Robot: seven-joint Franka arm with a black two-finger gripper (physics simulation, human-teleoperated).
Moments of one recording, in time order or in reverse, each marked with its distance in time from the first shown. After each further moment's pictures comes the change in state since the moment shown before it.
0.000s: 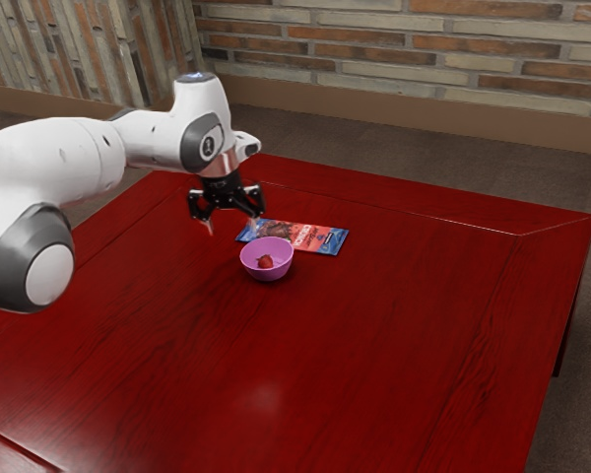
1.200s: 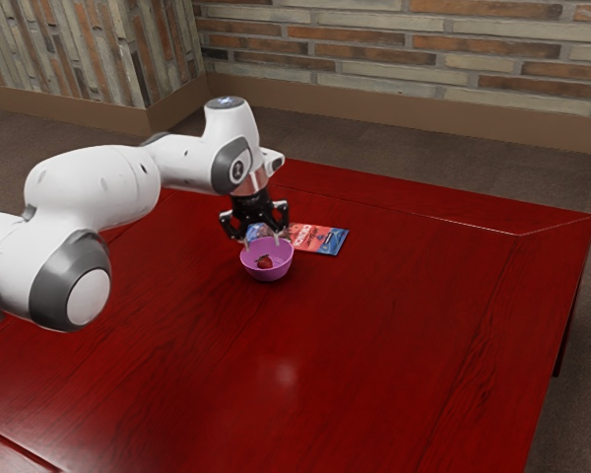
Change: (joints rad) arm 0.000 0.194 -0.038 0.181 -0.026 0.051 -0.223
